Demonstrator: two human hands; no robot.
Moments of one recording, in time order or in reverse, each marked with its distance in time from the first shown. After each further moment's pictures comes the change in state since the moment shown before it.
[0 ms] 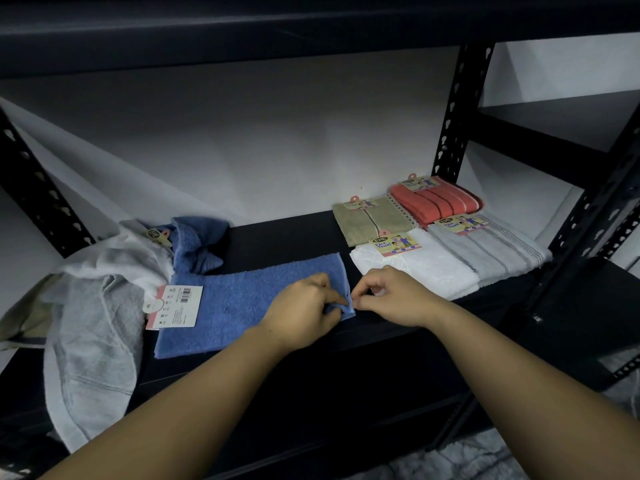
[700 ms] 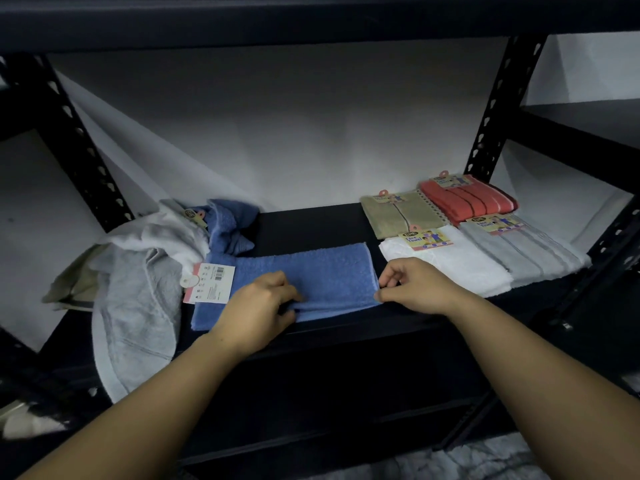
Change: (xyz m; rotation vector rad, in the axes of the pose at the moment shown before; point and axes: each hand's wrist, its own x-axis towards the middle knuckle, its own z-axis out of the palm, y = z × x) left_hand -0.088 -0.065 -0.039 0.164 0.159 -0.052; right_hand 0.011 -0.007 0.008 0.034 0.017 0.168
